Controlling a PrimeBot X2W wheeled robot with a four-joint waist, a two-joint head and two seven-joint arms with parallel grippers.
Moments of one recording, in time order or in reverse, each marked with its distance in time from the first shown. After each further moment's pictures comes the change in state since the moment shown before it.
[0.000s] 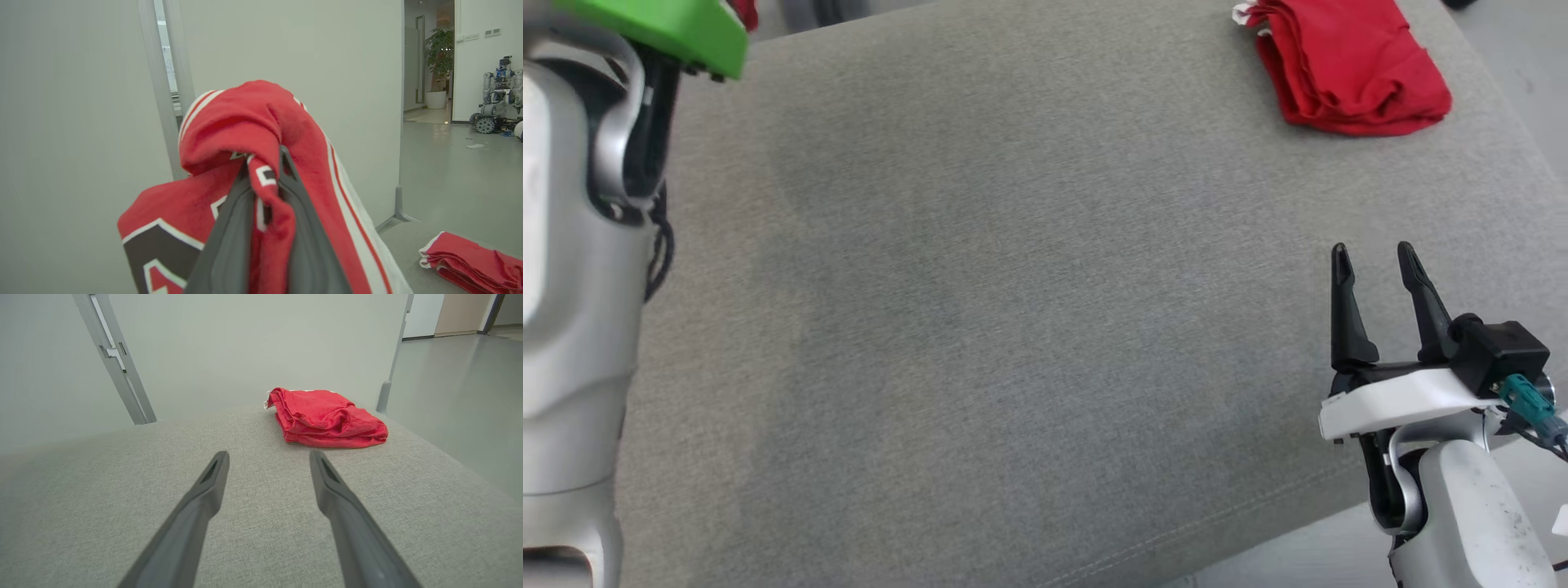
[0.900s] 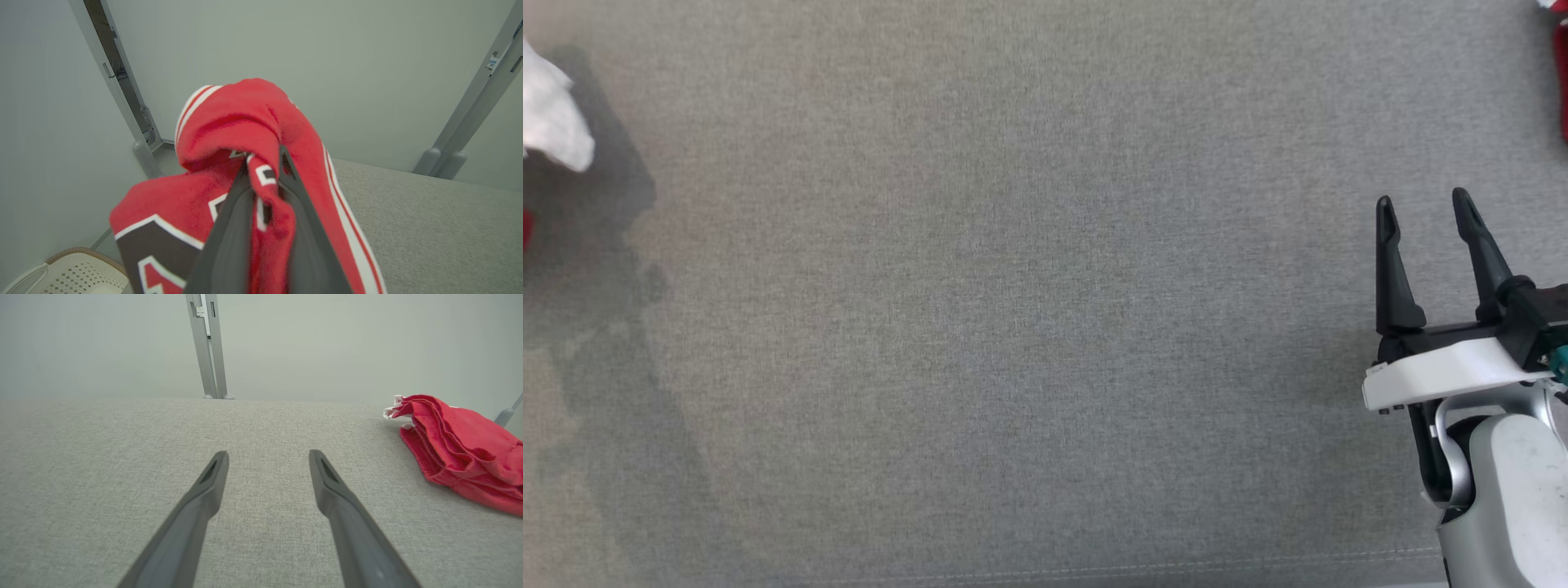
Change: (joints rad) left arm 0.077 0.145 0.261 0.712 -0.097 -0.061 -0.243; right arm -0.007 -0.065 -0.030 -0.162 -0.095 0.000 0.075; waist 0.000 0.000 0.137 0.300
